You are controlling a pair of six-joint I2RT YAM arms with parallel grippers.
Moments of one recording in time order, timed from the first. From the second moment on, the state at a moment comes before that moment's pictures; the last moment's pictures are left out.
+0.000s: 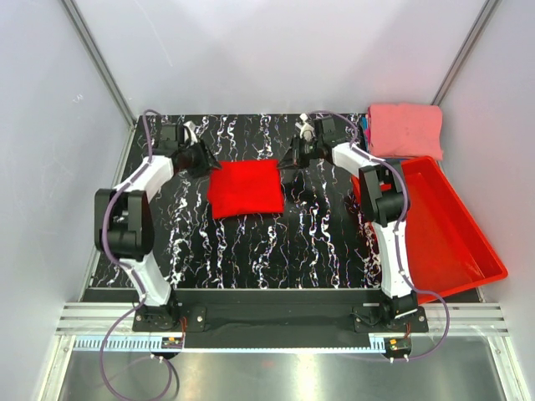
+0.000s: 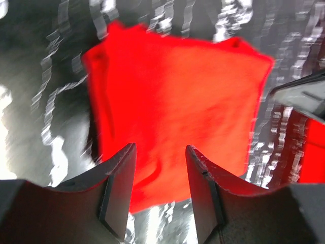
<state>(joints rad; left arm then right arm) -0.06 1.77 1.29 -0.38 0.35 -0.47 0.31 2.37 1.81 -0.21 -0.76 0.49</state>
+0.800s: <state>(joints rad) -0.05 2.14 1.55 -0.20 0.53 -0.50 0.27 2.64 2.17 -0.17 -0.92 0.60</state>
